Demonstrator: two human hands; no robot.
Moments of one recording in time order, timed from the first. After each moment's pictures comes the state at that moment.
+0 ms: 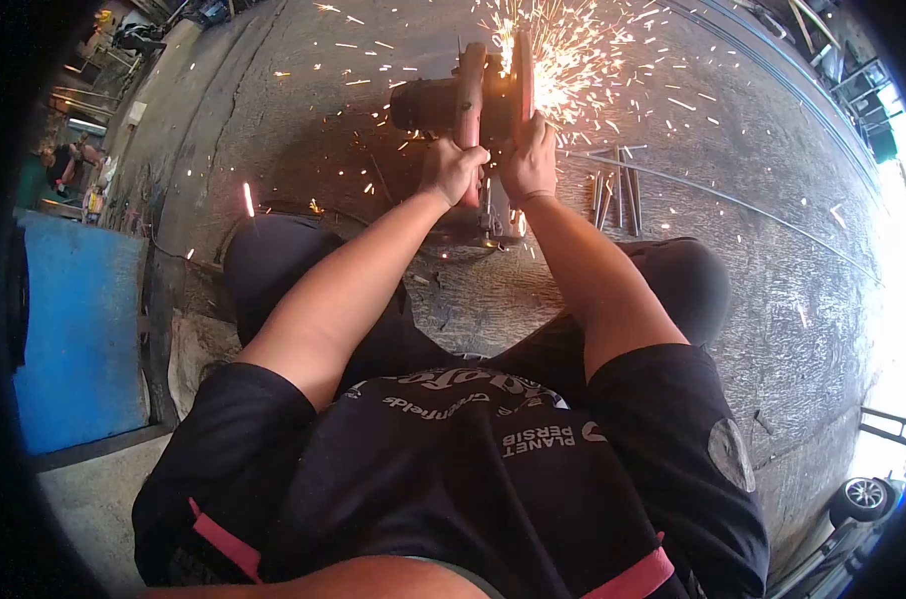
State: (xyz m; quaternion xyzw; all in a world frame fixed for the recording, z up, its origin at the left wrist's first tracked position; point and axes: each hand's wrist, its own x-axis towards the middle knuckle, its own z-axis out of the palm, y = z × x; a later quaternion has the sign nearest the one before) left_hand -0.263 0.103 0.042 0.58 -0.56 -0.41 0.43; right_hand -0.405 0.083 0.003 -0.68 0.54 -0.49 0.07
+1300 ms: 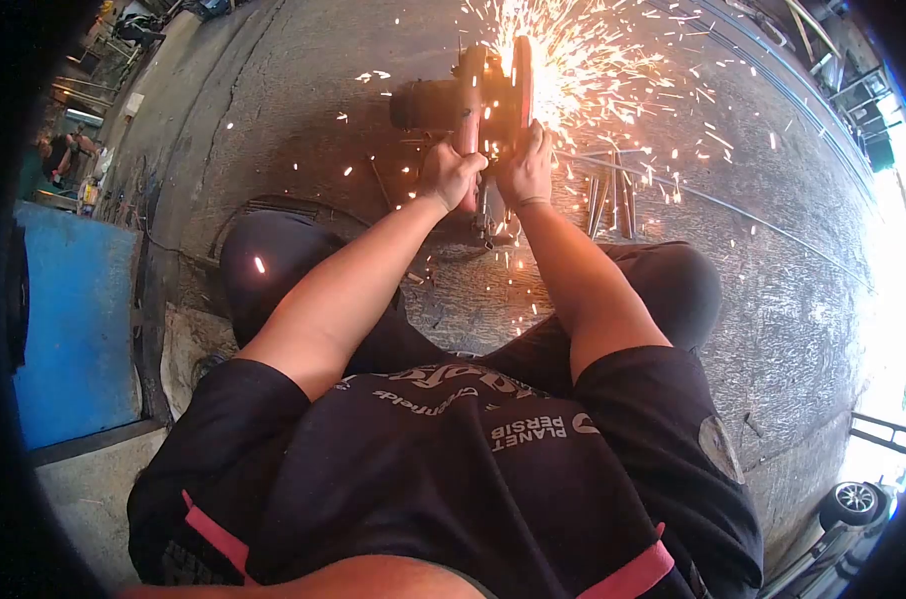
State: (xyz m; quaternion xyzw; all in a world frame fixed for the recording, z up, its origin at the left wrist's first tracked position) left_hand -0.267 0.107 0.036 0.52 -0.56 -0.40 0.50; right_hand -0.407 0.088 -0.001 -0.69 0.54 -0.48 0.07
